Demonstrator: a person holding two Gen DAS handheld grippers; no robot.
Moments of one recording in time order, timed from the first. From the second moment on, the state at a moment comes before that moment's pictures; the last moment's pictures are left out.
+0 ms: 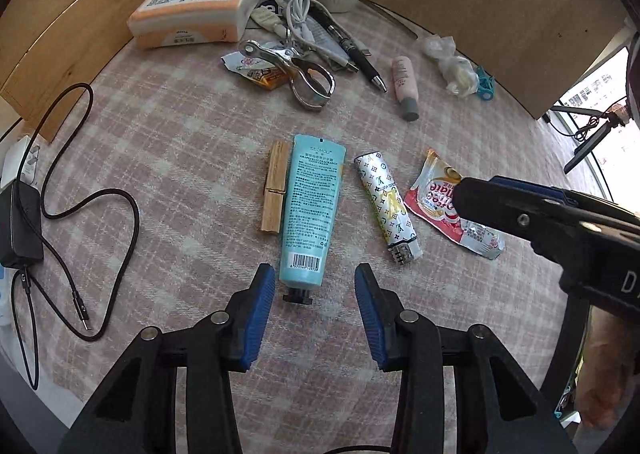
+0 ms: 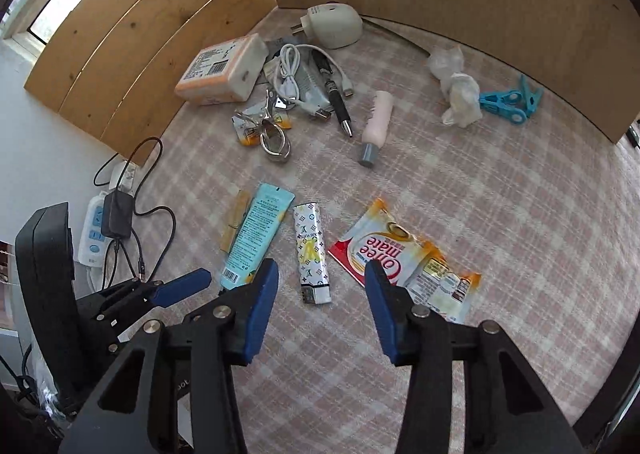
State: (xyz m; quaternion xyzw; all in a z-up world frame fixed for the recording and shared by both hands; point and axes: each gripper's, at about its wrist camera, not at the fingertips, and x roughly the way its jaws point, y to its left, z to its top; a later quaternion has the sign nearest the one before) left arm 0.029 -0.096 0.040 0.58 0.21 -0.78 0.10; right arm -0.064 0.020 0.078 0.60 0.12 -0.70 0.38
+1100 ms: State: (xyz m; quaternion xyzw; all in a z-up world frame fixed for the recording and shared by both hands) left arm 0.011 -0.072 0.012 0.58 0.21 -0.78 0.12; right arm -0.086 -0.016 0.025 0.62 0.18 -0.67 0.36
